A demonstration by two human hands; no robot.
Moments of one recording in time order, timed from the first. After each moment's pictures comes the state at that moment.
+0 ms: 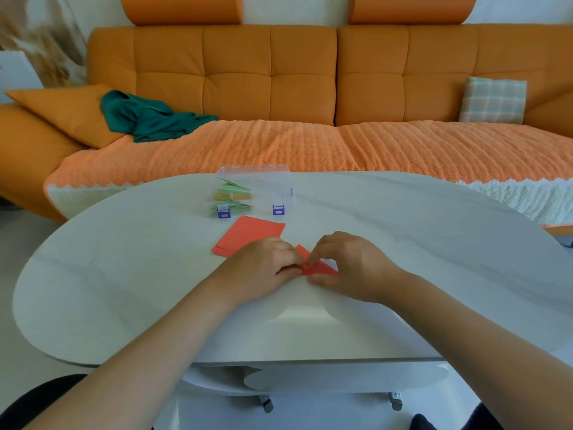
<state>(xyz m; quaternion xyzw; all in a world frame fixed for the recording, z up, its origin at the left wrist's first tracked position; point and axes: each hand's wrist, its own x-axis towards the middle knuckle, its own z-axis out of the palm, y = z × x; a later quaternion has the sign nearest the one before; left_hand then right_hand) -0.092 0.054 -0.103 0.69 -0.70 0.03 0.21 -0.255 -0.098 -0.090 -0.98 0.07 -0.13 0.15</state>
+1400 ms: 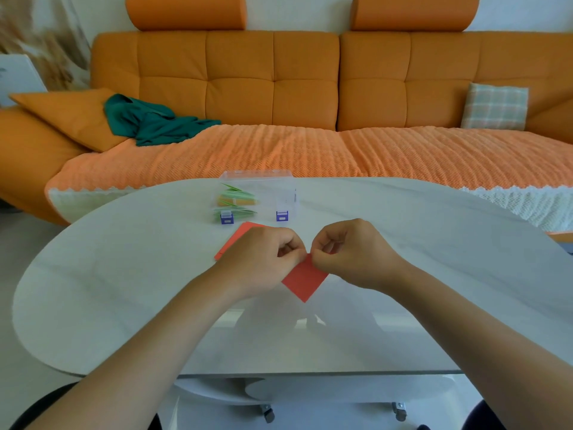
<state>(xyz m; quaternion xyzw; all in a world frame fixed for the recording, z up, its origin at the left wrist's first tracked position) -0.112 0.062 -0.052 0.79 -0.51 -0.11 0.32 -0.245 -0.079 -0.050 -0.89 0.19 -0.17 0.38</state>
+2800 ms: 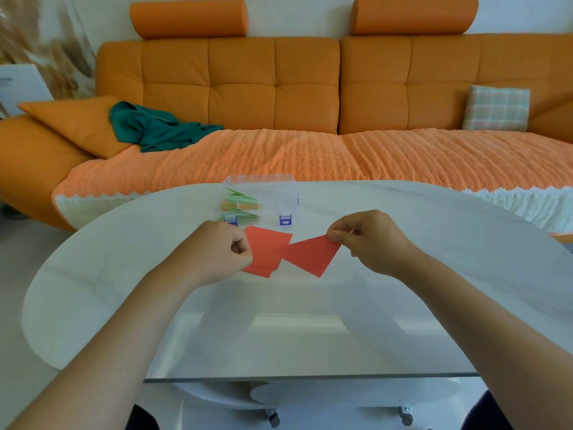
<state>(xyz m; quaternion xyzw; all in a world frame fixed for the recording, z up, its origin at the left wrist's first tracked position) -0.060 0.098 -0.040 0.87 -0.43 -0.07 0.25 -0.241 -0.112 -0.046 -0.90 0.22 -0.18 0.33</state>
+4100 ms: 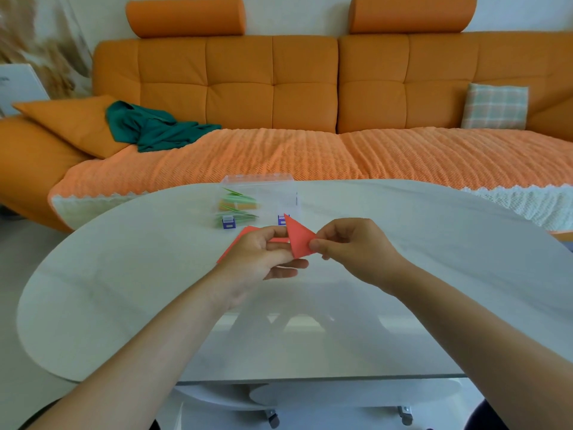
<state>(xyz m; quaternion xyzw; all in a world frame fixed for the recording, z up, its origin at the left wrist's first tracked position) -0.109 0.065 -0.052 0.65 -0.32 -0.38 0.57 -0.238 -0.087 -0.052 -0.83 0.23 -0.20 0.47</state>
